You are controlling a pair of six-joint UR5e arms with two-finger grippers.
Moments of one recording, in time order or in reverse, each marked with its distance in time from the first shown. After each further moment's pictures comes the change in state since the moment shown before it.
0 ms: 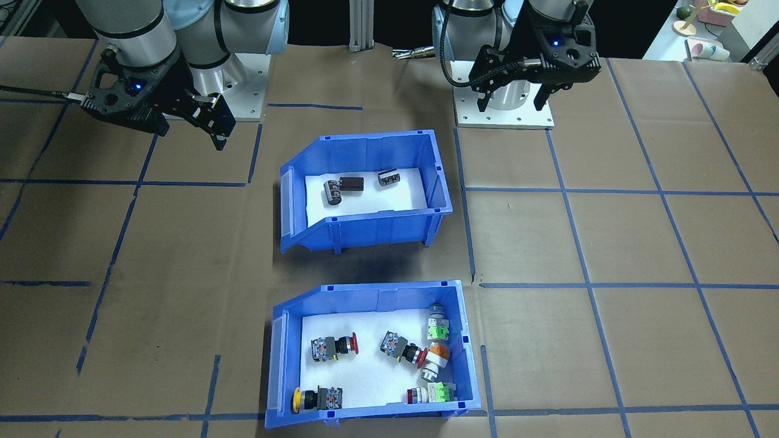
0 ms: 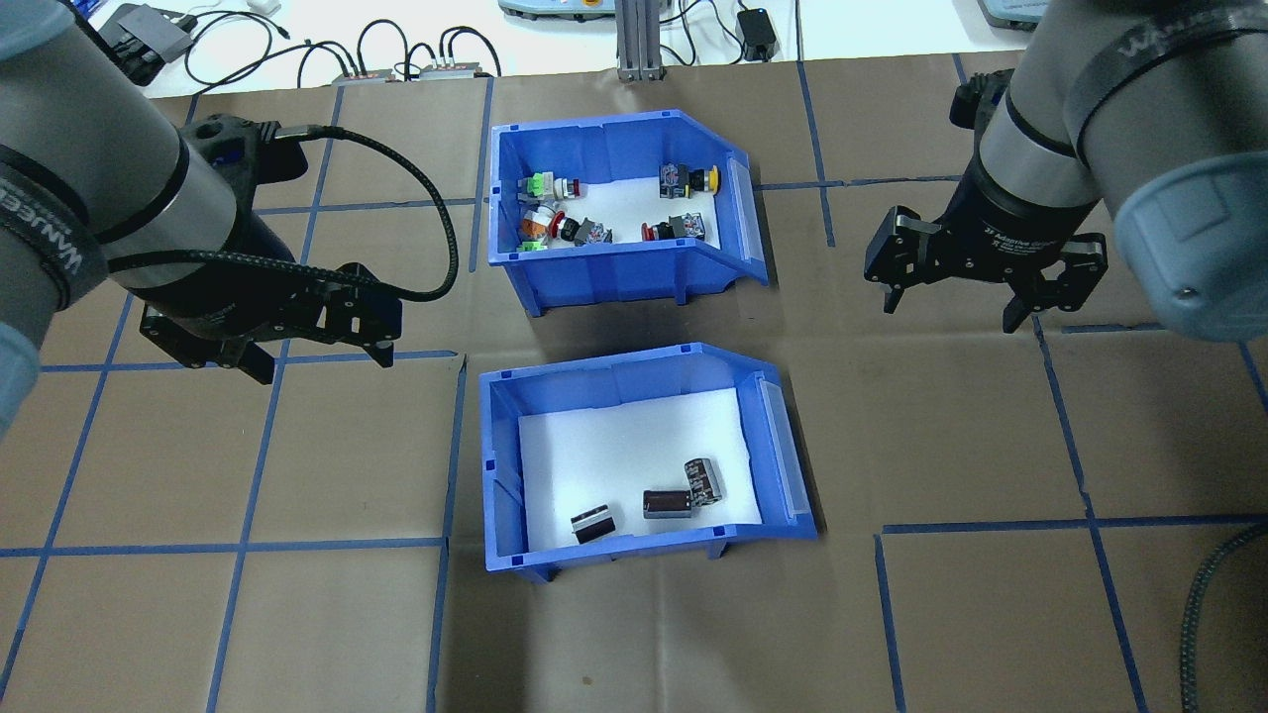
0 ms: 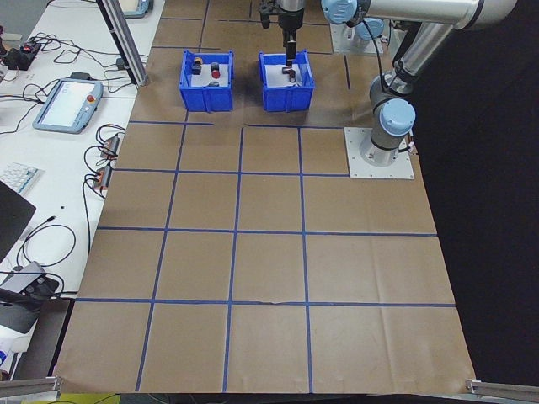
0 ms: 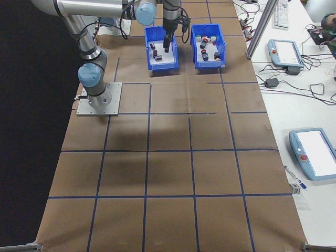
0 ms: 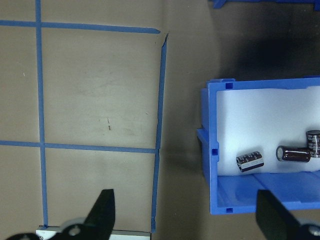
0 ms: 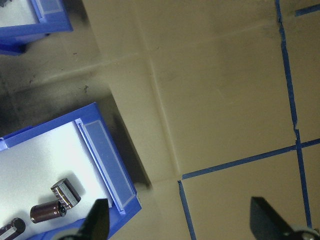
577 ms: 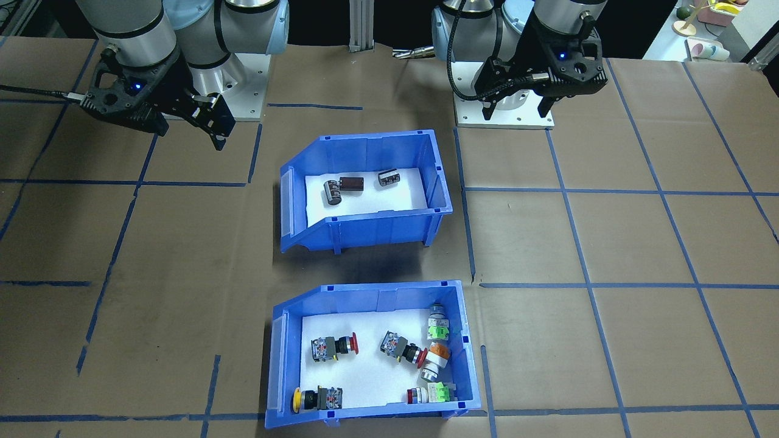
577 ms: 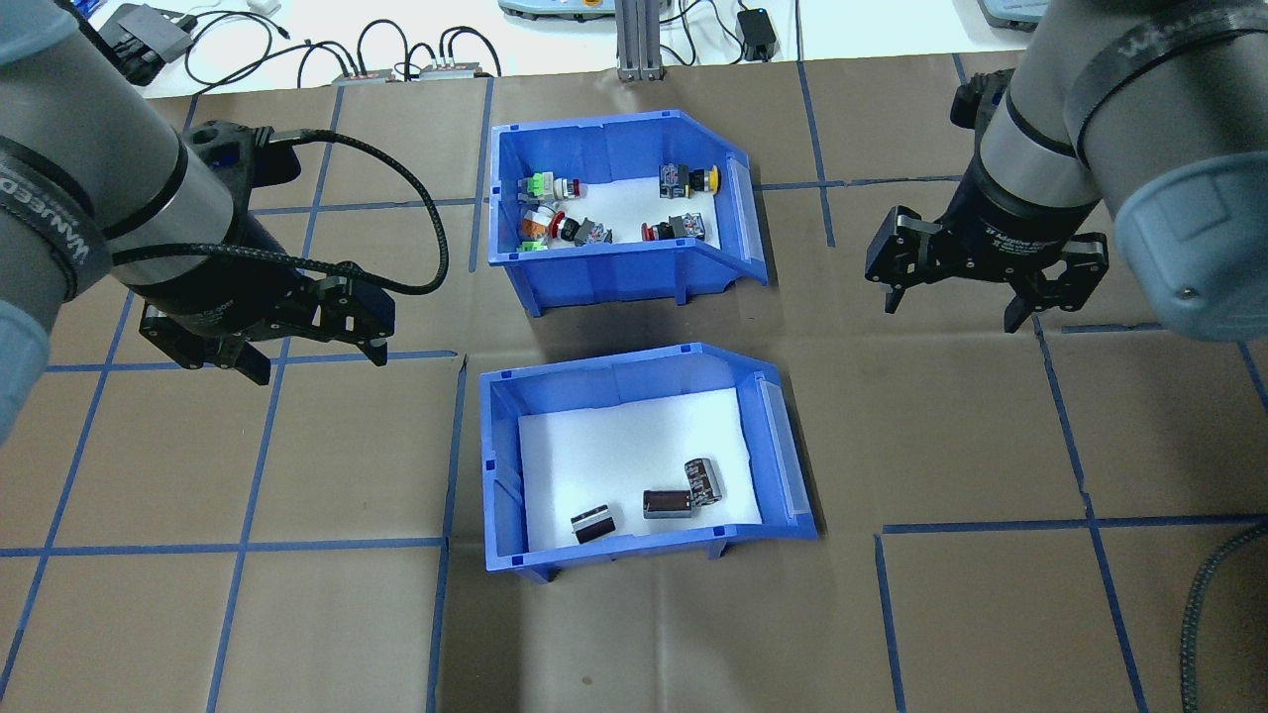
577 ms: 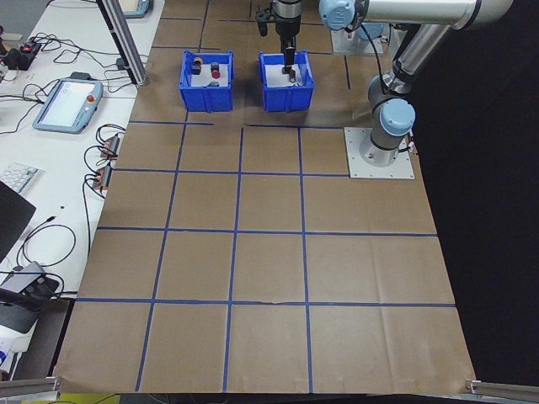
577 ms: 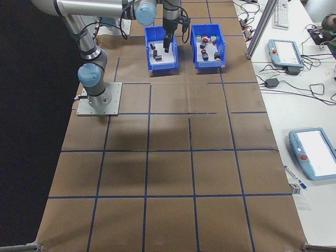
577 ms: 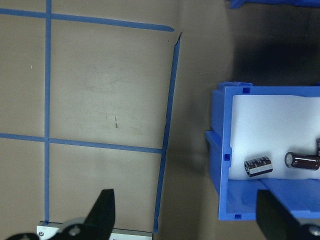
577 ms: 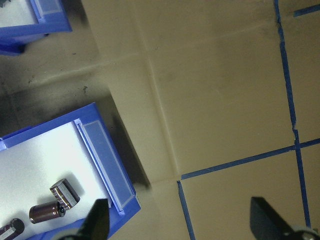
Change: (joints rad) left arm 0.015 -0.021 -0.007 0.007 0.000 -0.003; right arm 0.000 -0.001 0.000 0.000 -0.003 0.000
